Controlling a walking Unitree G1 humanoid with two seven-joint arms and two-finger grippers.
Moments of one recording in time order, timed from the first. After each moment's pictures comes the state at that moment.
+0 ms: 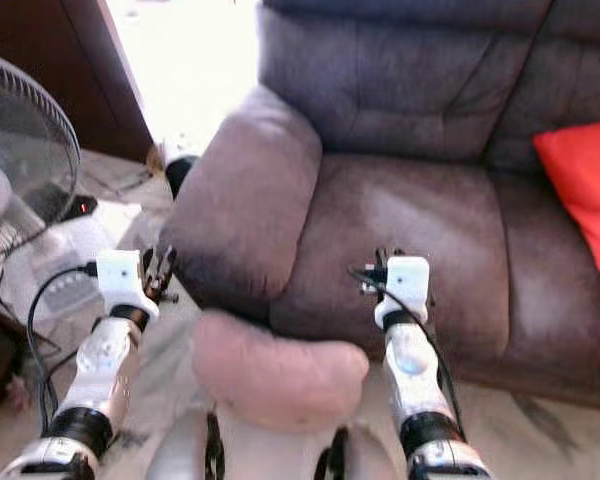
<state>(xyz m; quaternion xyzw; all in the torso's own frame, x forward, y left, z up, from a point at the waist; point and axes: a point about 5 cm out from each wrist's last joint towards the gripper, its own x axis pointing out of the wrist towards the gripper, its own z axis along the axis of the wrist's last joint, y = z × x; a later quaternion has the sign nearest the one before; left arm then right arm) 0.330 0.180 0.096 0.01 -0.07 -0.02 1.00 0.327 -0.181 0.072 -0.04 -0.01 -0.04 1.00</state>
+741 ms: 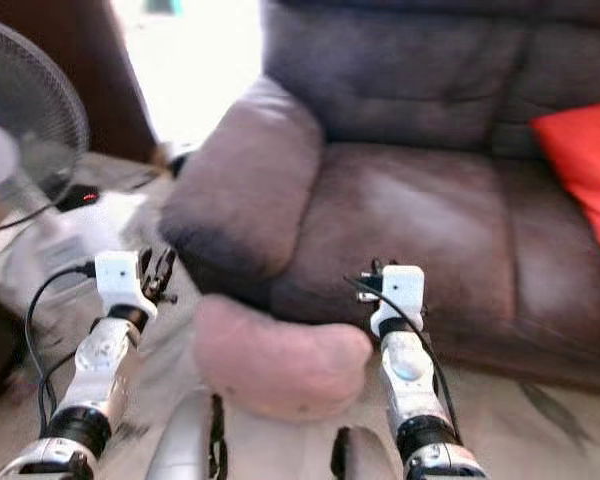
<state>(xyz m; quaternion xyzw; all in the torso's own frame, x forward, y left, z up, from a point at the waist) 0.331 0.182 0.097 0.00 -0.07 -0.02 1.00 0.324 -0.177 0.062 -0.04 0.01 -0.04 1.00</state>
